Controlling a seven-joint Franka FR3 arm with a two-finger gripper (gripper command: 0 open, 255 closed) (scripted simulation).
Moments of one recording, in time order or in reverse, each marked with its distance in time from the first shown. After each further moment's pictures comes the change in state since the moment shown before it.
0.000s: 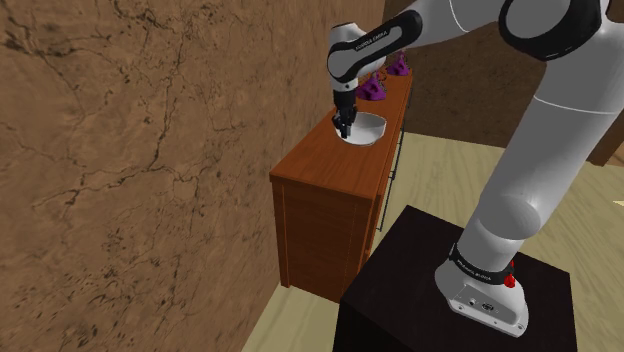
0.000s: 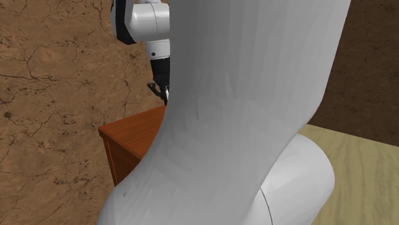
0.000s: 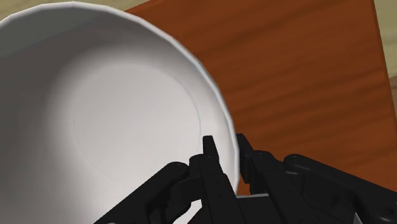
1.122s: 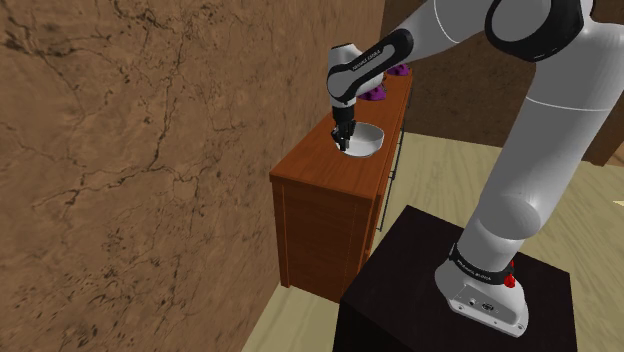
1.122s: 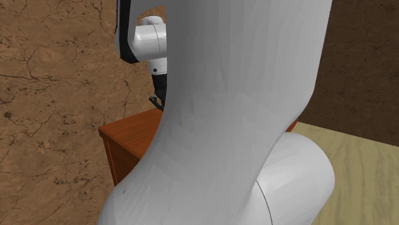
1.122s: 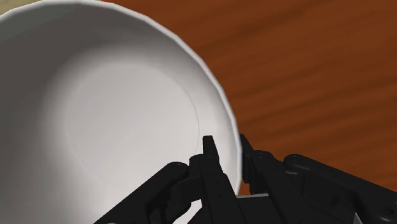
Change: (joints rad) arm -0.003 0.053 -0.002 -0.077 -0.001 0.131 0.009
